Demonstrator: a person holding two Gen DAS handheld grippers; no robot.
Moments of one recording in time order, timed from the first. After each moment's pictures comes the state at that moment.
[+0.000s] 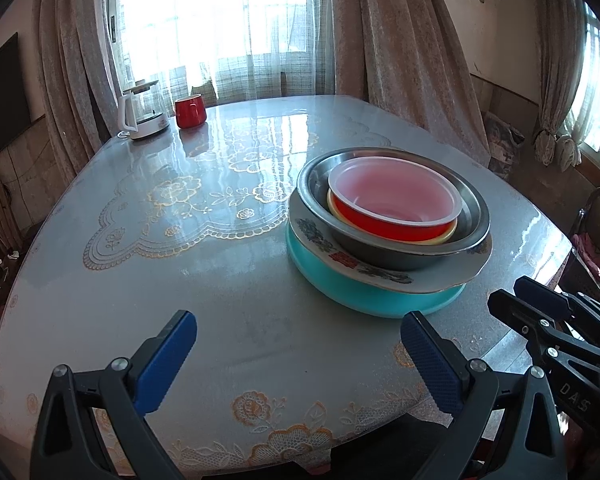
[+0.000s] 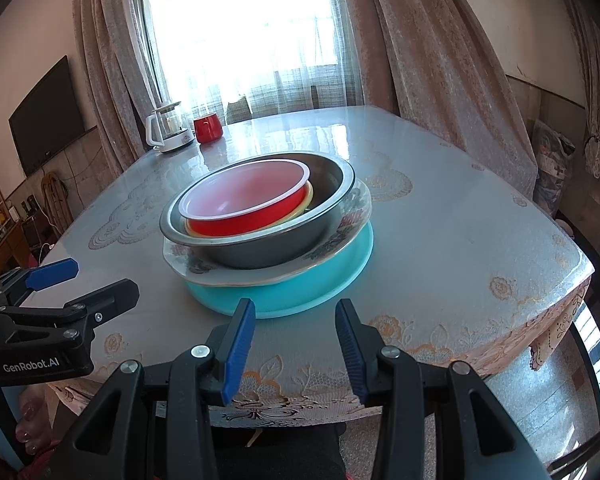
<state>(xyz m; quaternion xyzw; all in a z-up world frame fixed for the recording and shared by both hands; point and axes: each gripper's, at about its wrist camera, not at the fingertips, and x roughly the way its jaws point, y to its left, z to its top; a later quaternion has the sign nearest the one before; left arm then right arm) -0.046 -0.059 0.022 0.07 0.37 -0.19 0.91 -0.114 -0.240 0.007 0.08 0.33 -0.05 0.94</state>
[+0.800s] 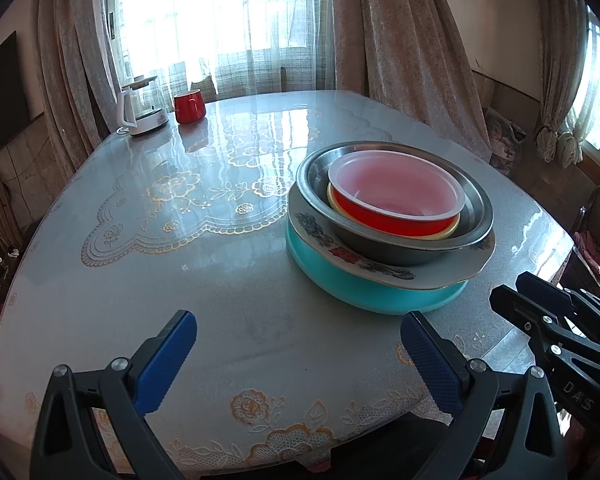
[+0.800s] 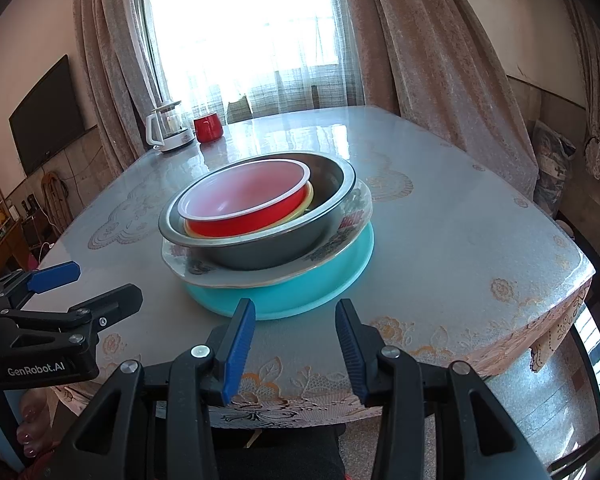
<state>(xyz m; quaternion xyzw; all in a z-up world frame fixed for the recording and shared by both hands) -0.042 -0.058 0.017 0.07 0.38 -0.19 0.90 -0.113 -0.241 0.006 0.08 0.33 -0.05 0.94</state>
